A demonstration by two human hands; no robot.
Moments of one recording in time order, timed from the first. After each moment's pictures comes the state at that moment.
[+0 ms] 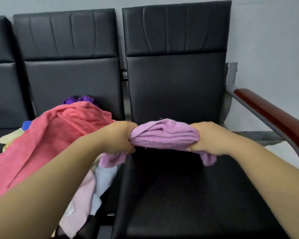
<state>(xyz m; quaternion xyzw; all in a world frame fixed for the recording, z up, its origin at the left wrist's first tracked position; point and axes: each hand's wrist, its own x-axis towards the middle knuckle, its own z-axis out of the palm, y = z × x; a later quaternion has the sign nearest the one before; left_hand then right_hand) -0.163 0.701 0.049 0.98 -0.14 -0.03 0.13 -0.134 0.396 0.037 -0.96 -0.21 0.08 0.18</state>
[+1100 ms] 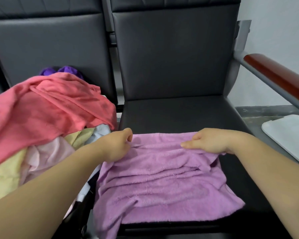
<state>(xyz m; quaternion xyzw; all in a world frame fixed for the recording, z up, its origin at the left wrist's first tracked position) -0.155 0.699 -0.082 0.98 -0.06 -0.13 0.14 -0.124 0.383 -0.053 -0.92 -0.07 0.31 0.21</state>
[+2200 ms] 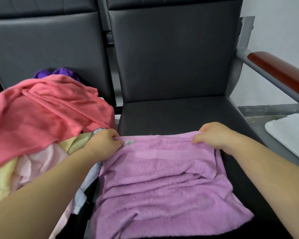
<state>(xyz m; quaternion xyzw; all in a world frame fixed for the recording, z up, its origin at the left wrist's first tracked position) -0.125 0.726 -0.103 0.98 0.09 -0.04 0.19 -0.094 0.385 -0.077 -0.93 0.08 0.19 0.31</state>
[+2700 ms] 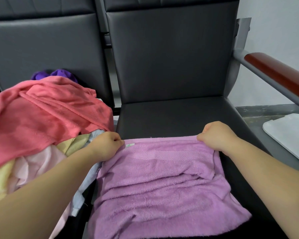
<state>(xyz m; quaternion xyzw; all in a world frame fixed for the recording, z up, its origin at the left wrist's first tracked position) -0.119 0.721 -0.110 0.97 0.07 -0.07 0.22 -0.089 0.377 -0.088 -0.97 0.08 0.11 0.21</state>
